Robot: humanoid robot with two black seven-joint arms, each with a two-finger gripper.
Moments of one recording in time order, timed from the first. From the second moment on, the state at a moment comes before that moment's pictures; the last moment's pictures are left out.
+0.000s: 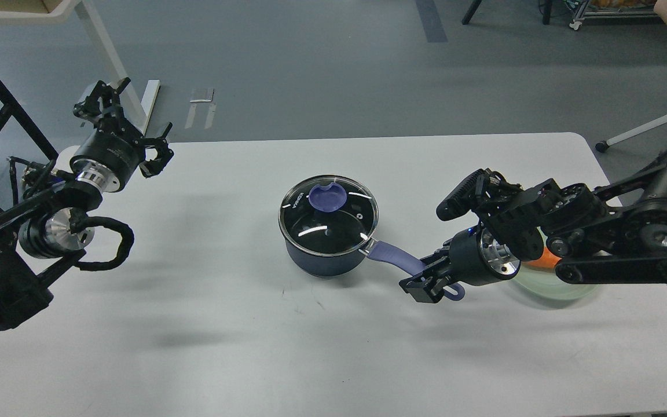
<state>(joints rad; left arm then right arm) -0.73 0.52 -0.53 -0.89 -0.17 -0.17 -0.39 1.65 -0.45 -0.78 1.56 -1.13 0.13 0.10</state>
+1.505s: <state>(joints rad) -1.03 0.41 -0.16 -1.09 1.71 0.05 -0.40 1.66 -0.45 -0.77 1.55 -1.13 0.13 0.10</state>
